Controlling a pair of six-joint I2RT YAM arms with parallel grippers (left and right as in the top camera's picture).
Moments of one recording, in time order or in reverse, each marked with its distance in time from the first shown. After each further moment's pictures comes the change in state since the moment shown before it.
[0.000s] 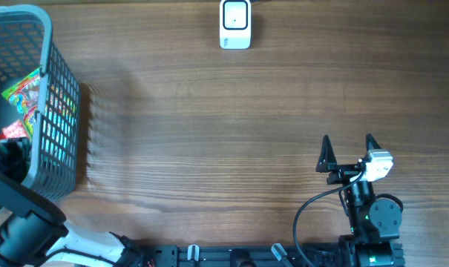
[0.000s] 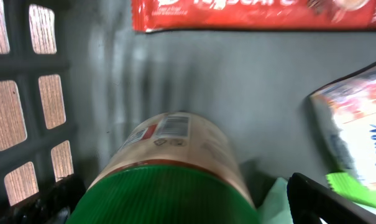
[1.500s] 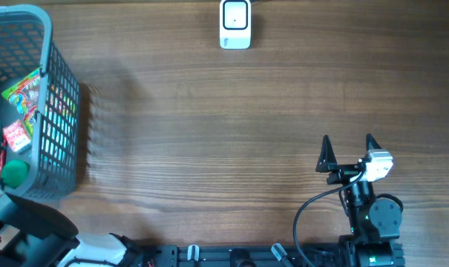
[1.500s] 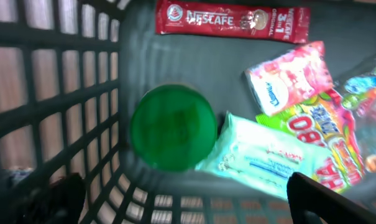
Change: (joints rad) left arm 0.000 -0.114 0.262 -0.308 0.043 -0.053; right arm 0.000 0.000 0.000 0.000 0.000 0.000
